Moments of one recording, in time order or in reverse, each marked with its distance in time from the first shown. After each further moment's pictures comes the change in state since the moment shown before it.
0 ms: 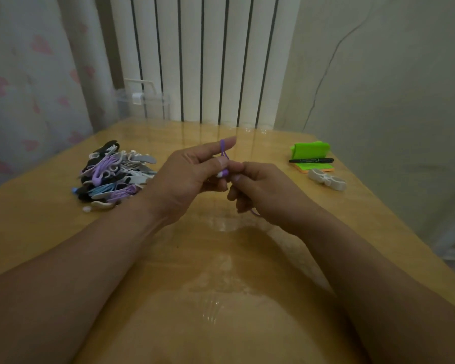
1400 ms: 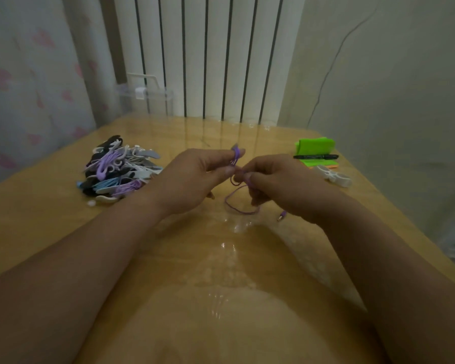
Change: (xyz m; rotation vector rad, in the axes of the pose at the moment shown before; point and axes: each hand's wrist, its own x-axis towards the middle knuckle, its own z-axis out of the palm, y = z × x) left_hand 0.003 -0.009 -0.013 0.561 -0.049 0.099; right_hand -0.002 -0.007 -0.019 -0.141 -0.034 0.055
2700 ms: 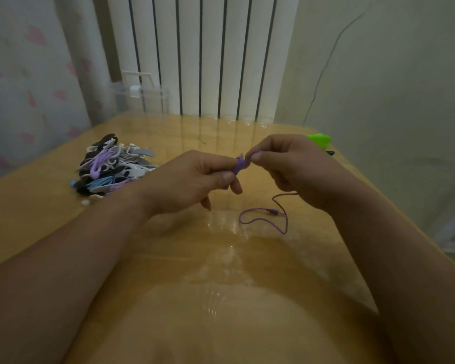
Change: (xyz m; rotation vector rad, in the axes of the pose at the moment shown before) left_hand -0.006 0.017 -0.007 0.004 -0.248 -0.025; right_hand -0.004 0.001 -0.024 0.230 0.073 -0.059
